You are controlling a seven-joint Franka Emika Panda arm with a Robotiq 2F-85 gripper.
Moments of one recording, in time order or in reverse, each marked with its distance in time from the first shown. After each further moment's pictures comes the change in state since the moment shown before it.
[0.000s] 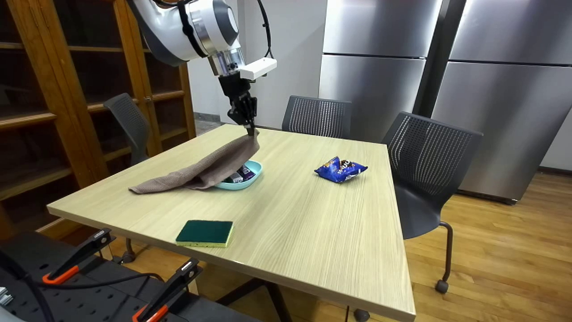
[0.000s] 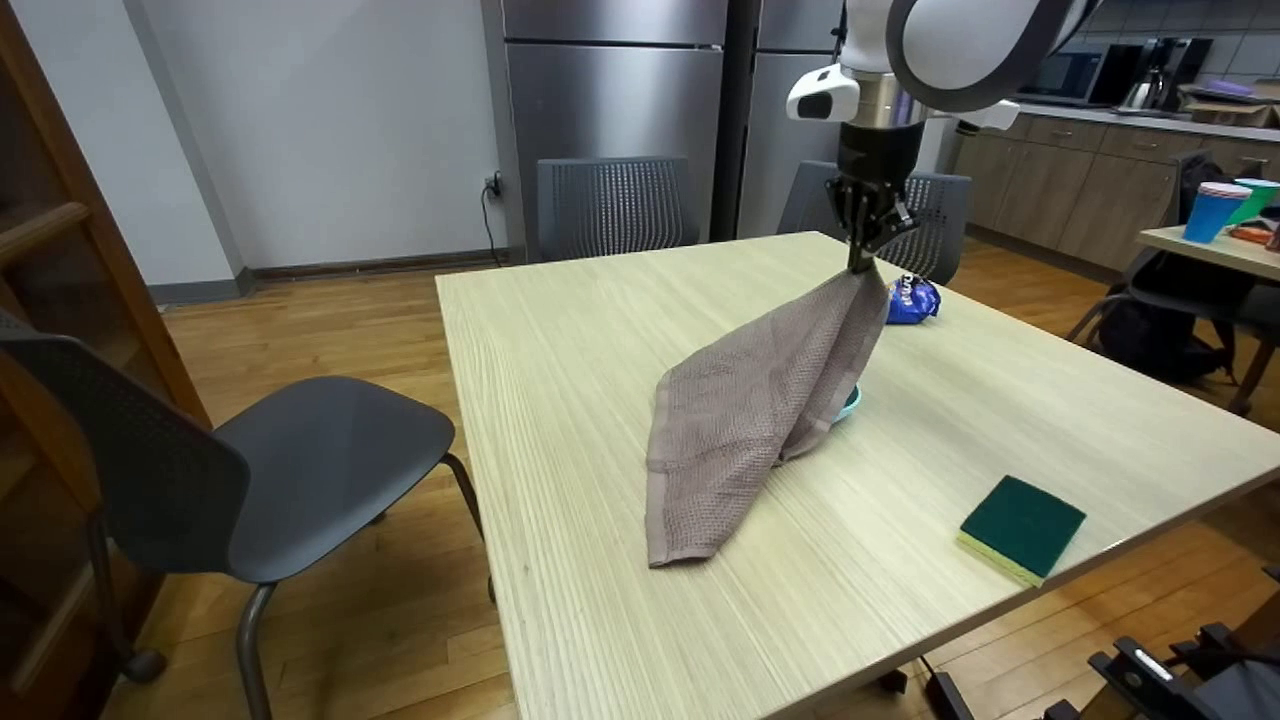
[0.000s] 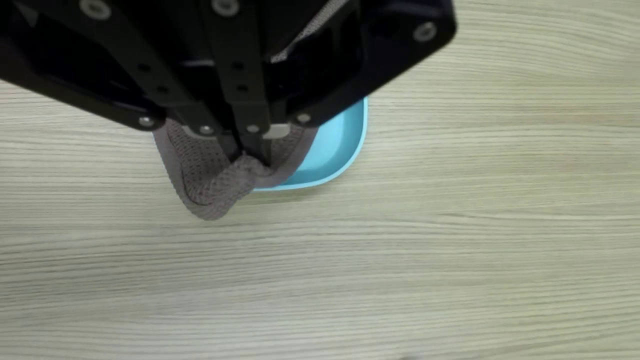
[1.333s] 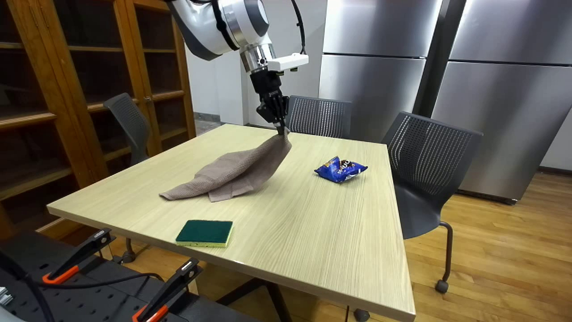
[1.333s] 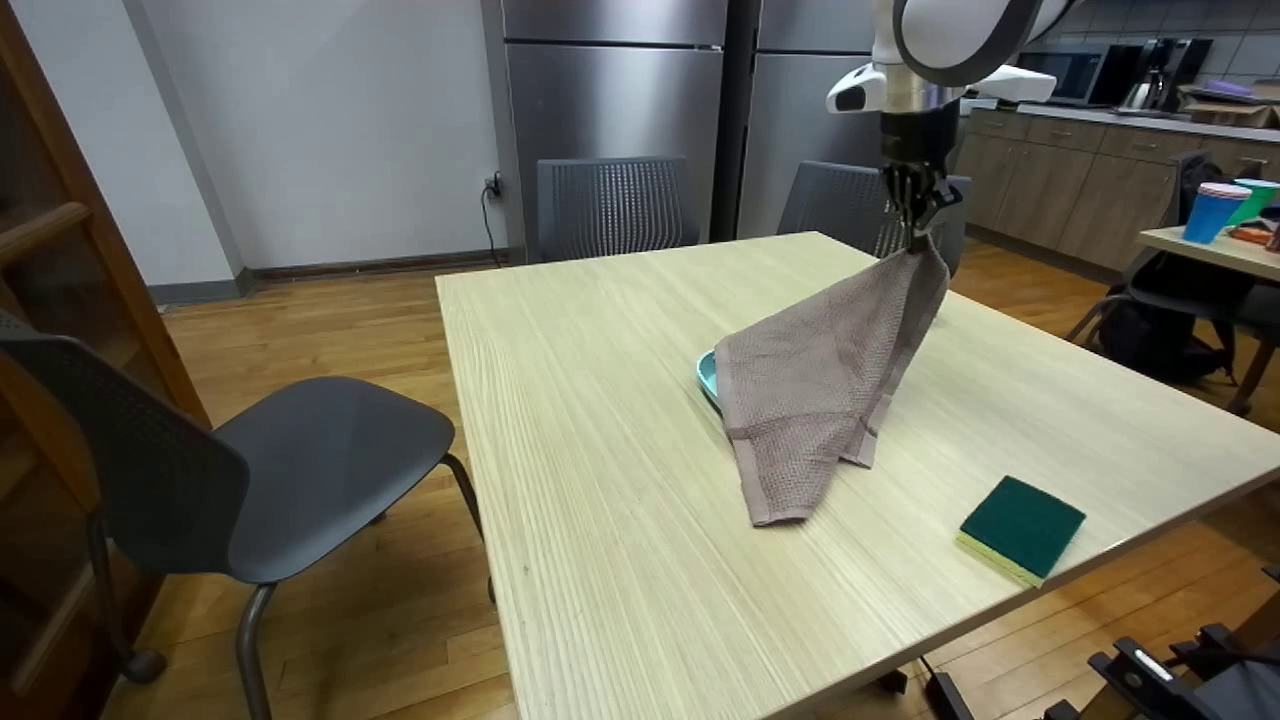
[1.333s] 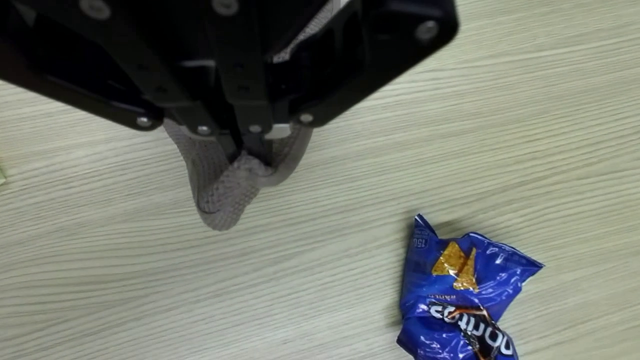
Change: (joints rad) arm -0.047 0.082 -0.053 0.182 0.000 -0.211 0.055
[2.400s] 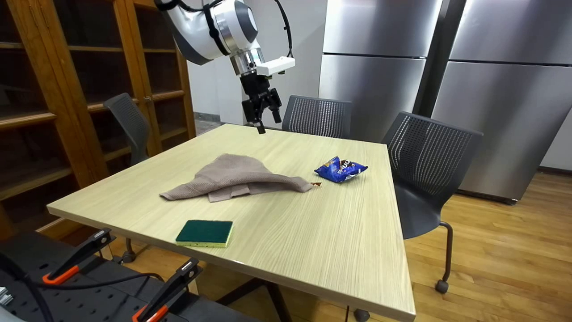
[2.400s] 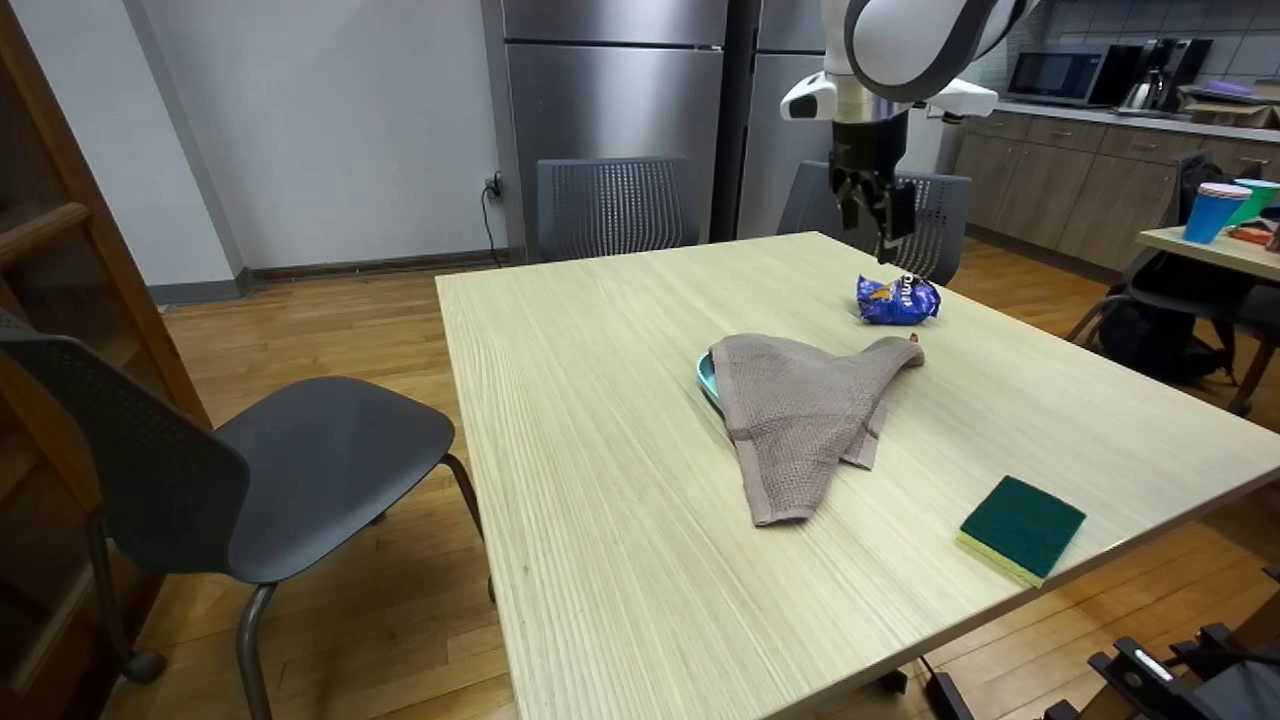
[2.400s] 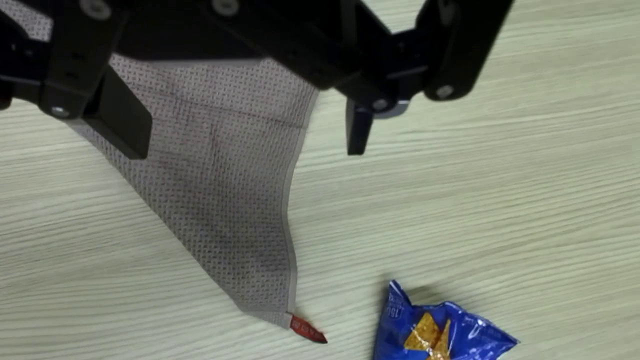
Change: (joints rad) arm 0.034 0.057 0.035 0.060 -0.007 0.027 0.034
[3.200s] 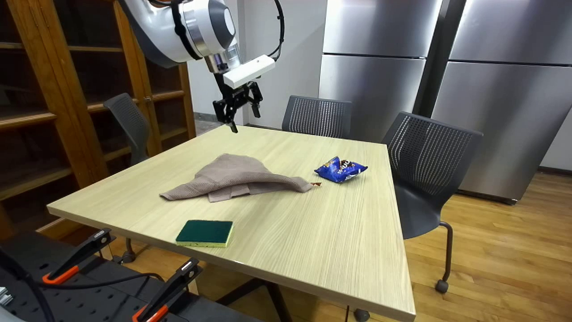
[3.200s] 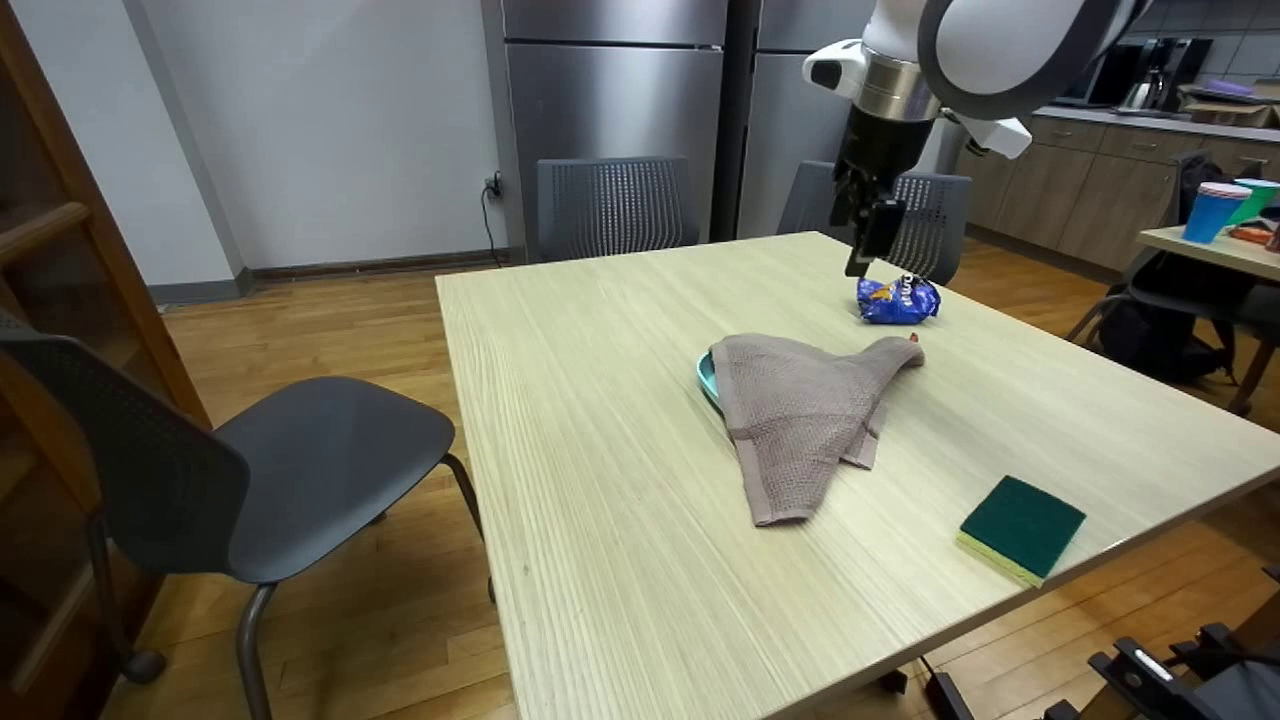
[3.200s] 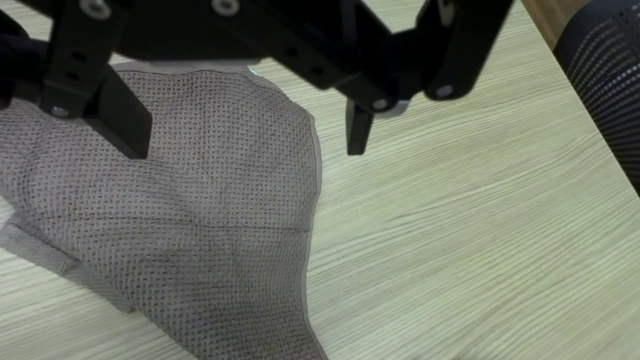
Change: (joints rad) arm 0.004 -0.191 0.015 -0.345 0.040 0.398 0.270
